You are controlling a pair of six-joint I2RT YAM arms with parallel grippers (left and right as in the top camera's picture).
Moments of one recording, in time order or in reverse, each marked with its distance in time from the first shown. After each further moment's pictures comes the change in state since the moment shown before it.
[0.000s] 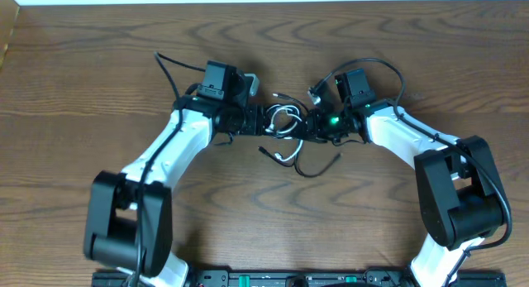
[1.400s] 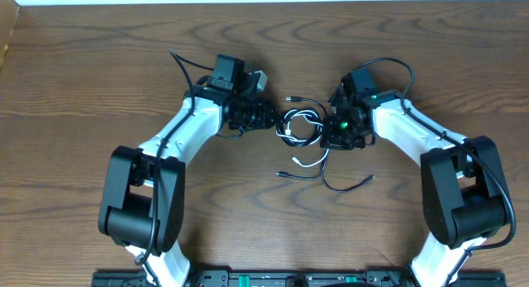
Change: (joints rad) left arm -0.018 0.131 0.092 0.012 0.121 -0.117; right arm -0.036 0.000 0.063 -0.330 0.356 -0.106
